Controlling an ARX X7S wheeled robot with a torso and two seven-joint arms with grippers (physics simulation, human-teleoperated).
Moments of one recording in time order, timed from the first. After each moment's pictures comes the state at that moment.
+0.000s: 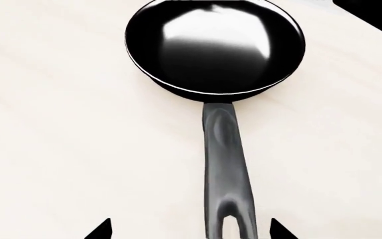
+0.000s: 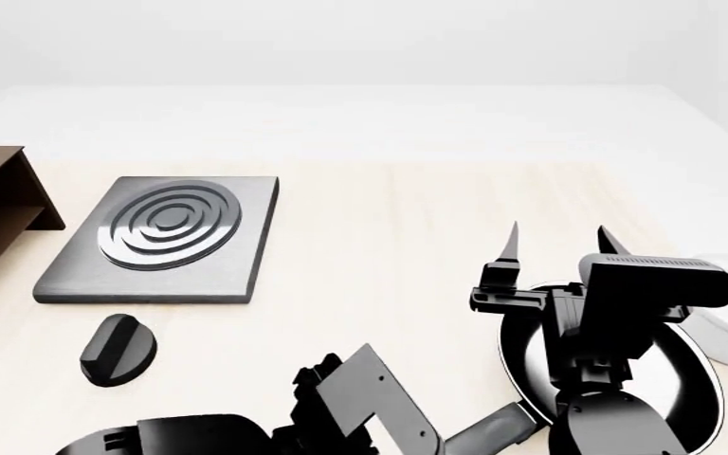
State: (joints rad) left arm -0.56 -0.25 0.46 0.68 -0.87 -1.54 -0.05; right arm 0.26 0.21 -0.08 -0.53 0.18 0.60 0.29
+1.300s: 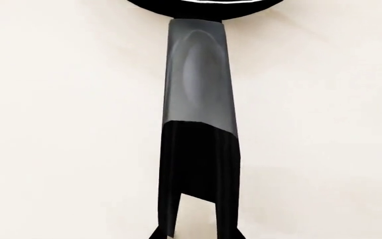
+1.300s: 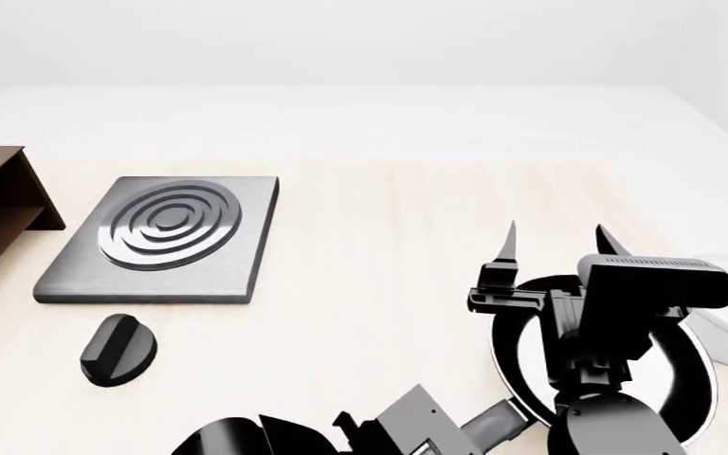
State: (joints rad) left arm -0.60 -0.19 0.80 0.25 -0.83 -1.32 -0.12; right arm 0.25 0.24 -0.10 -0.54 0.20 0.59 0.32
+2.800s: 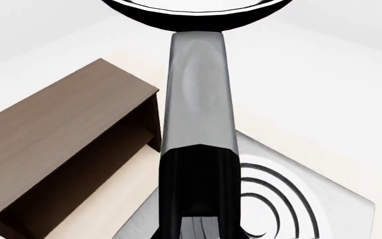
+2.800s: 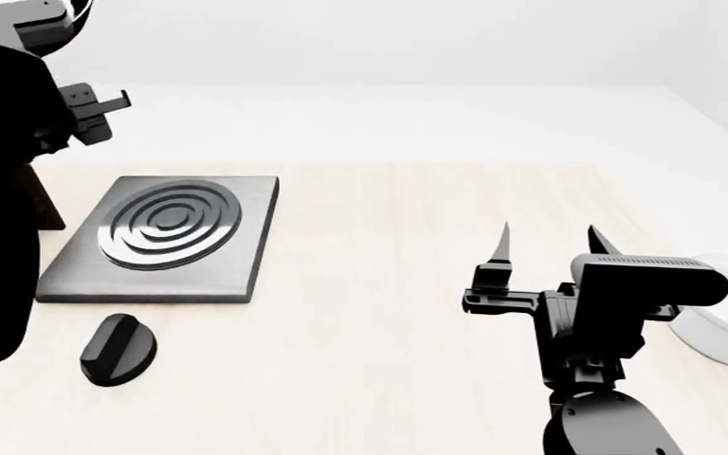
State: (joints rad) left arm -1.70 -0.28 -0.10 -1.30 -0.10 -0.83 -0.45; right arm 0.26 0.25 -0.13 -0.53 0.24 0.58 0.34
